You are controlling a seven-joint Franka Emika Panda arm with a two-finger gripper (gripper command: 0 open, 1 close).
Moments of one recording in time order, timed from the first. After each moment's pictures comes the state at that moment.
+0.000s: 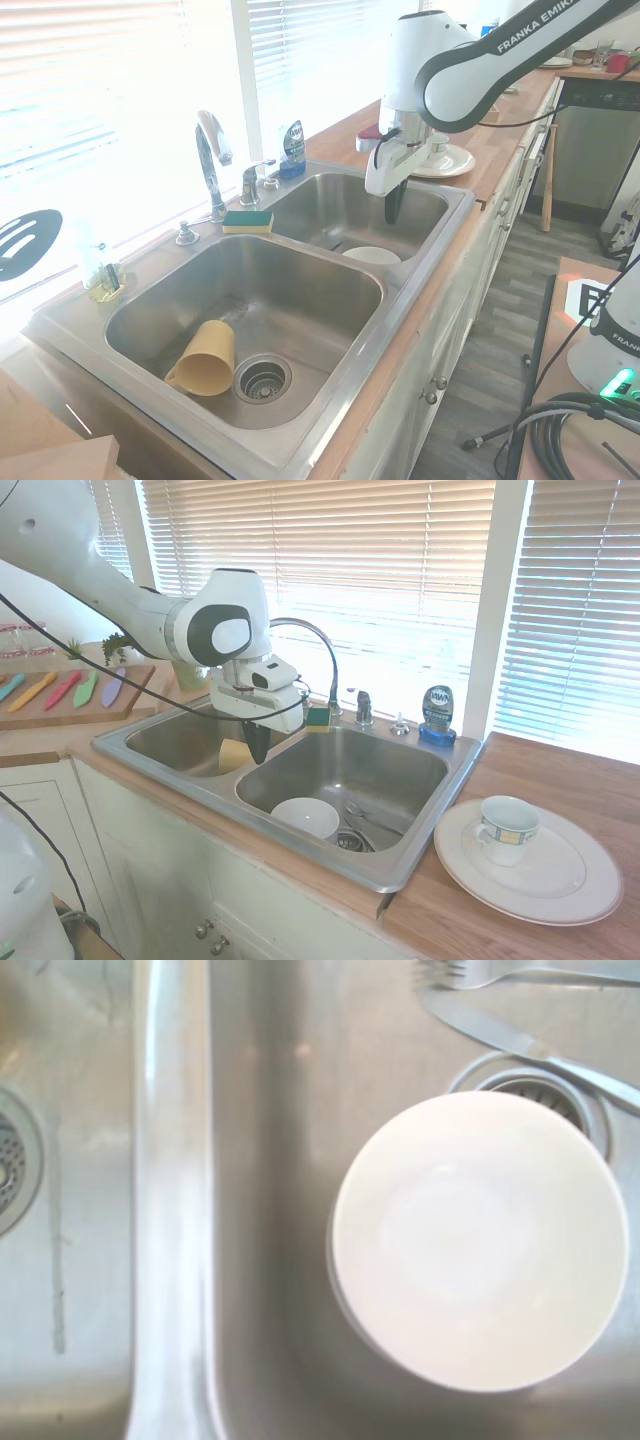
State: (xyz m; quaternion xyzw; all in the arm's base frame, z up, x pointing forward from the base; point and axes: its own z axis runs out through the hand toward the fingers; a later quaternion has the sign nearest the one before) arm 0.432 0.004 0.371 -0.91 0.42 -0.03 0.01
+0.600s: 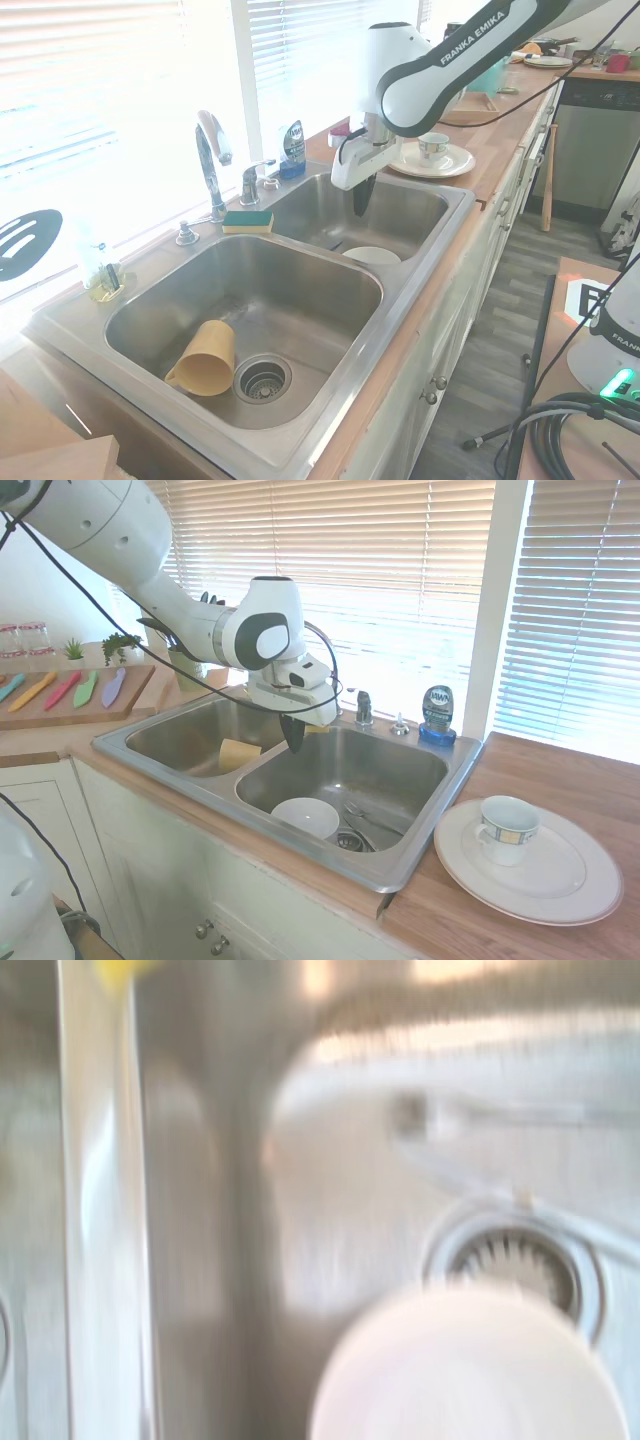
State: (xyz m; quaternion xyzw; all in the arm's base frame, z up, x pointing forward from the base) arm 0.523 -0.011 0.362 -0.90 0.43 -0.07 0.03
